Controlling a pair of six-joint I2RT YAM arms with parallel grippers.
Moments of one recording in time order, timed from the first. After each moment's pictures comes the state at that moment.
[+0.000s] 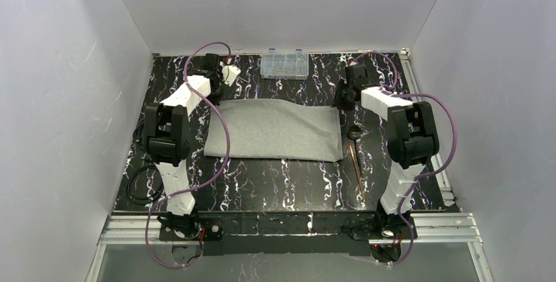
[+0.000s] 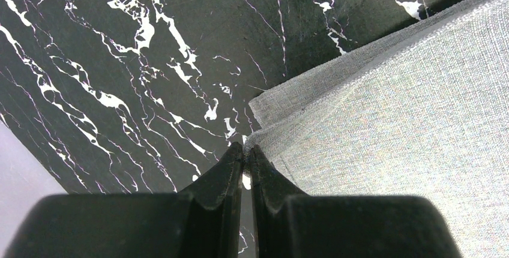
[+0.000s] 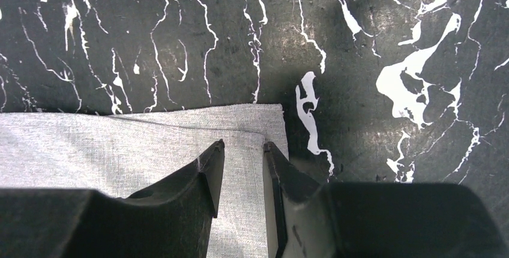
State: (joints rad) left arm -0.17 1.99 1.54 -0.64 -0.13 0.49; right arm 0.23 1.90 1.27 -0.28 -0.04 0.46
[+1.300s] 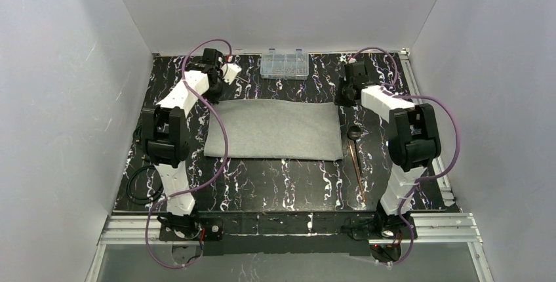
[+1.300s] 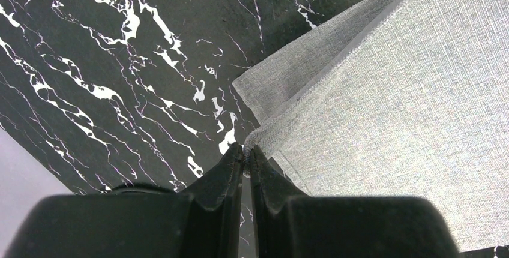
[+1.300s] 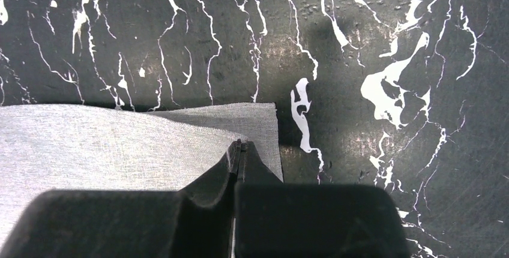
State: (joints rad) left arm -0.17 1.97 1.62 -0.80 -0.07 0.52; right arm 0.24 1.88 1.29 -0.30 0.01 0.41
